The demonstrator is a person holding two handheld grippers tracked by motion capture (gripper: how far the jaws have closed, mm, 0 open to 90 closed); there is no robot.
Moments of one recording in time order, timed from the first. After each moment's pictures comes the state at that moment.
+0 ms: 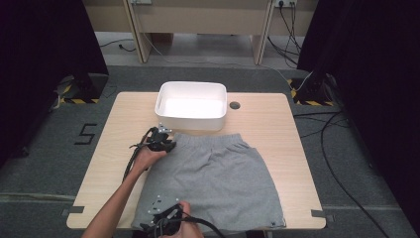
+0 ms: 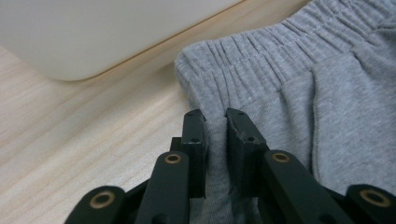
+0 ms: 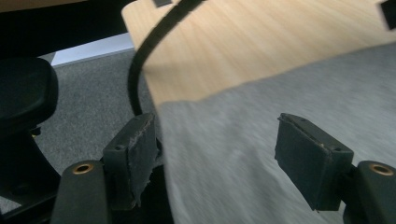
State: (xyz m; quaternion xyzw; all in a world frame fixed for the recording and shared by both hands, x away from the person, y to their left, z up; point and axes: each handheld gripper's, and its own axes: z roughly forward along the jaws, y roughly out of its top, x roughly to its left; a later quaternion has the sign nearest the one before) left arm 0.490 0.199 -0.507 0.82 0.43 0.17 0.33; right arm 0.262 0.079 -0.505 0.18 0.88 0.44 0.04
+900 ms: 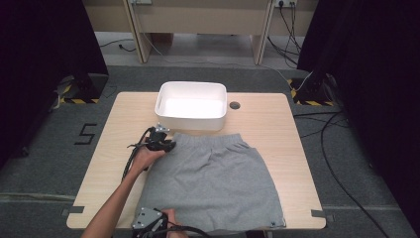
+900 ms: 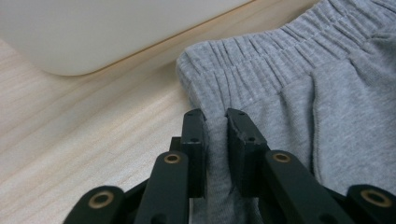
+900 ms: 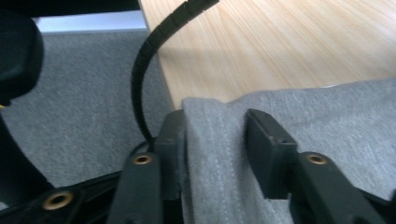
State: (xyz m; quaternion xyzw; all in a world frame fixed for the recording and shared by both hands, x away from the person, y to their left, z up) left arm 0.492 0.205 -0.508 0.81 0.44 0.16 0.35; right arm 0.245 0.108 -0.526 0.13 0.89 0.42 0.08
